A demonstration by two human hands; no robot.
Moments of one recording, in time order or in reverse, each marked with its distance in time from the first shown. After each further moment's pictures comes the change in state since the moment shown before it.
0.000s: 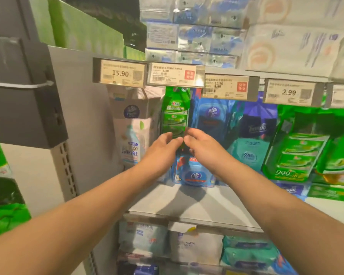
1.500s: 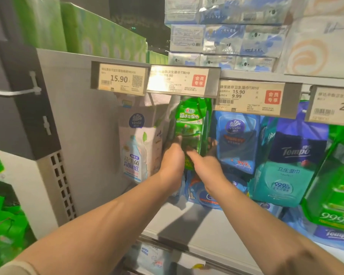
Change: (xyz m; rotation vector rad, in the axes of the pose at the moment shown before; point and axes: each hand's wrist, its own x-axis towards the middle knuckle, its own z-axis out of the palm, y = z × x) left_hand 0.062 0.000 0.038 -0.605 0.307 -0.265; right_hand 0.083 0.053 0.041 0.271 0.128 0.137
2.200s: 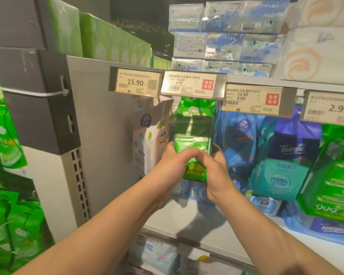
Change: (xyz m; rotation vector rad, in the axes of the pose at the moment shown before) left_hand -0.048 0.009 -0.049 0.193 -0.280 0.101; right_hand -0.057 -0.019 -0.001 0.604 -0.106 -0.161
